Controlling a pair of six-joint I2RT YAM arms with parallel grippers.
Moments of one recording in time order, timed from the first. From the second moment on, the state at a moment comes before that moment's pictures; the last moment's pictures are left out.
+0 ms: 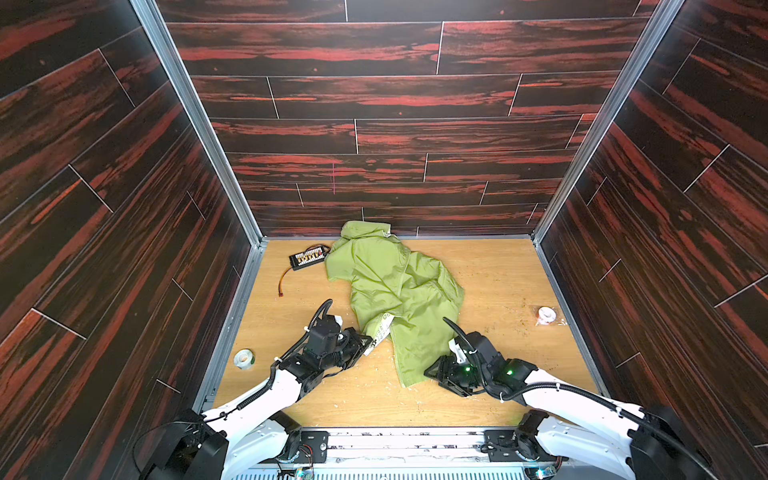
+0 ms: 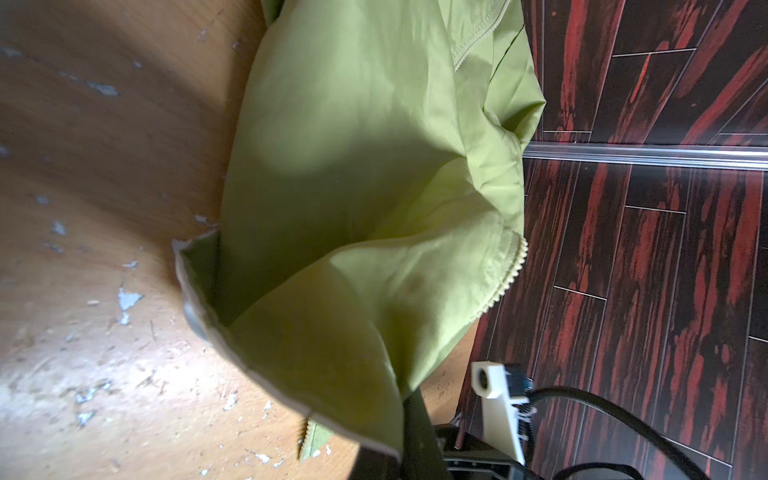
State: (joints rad) left arm -0.52 1.05 0.38 0.12 0.30 -1.34; right arm 0.80 1.07 0.38 -0.20 -0.39 1.20
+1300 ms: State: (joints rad) left arm -0.52 1.06 0.44 0.06 0.34 -1.32; right arm 0.89 1.58 0.37 0.54 -0.43 1.24
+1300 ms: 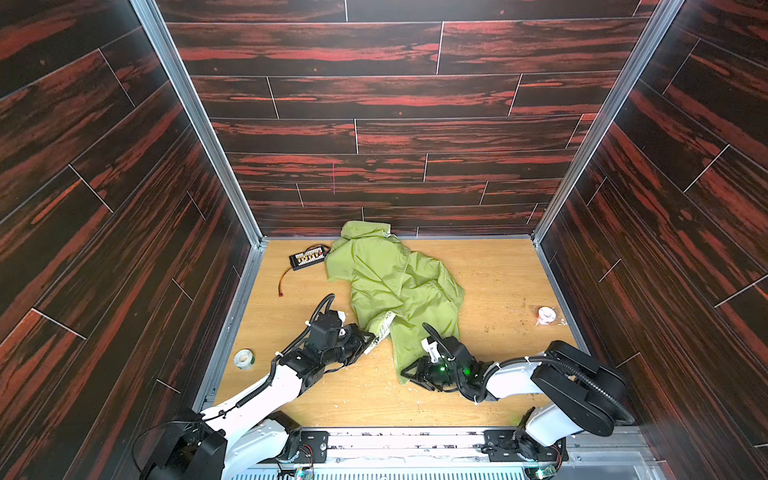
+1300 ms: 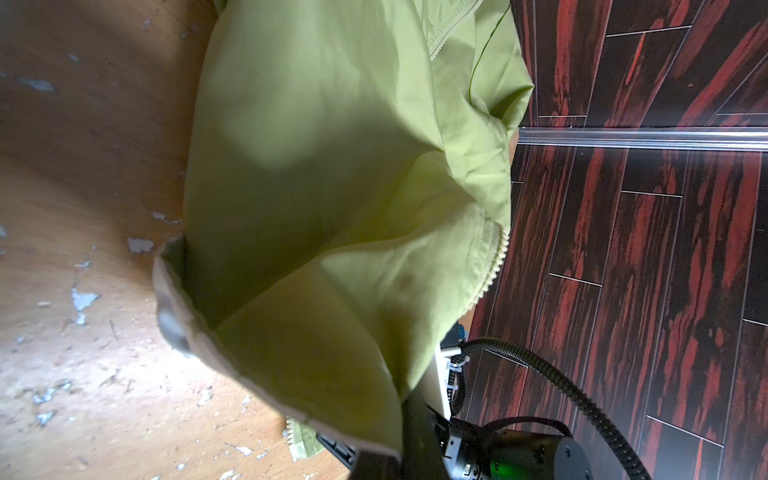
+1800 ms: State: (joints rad) left arm -0.52 1.01 0.41 0.05 0.33 -1.32; right arm 0.90 1.62 0.40 0.52 -0.45 1.23
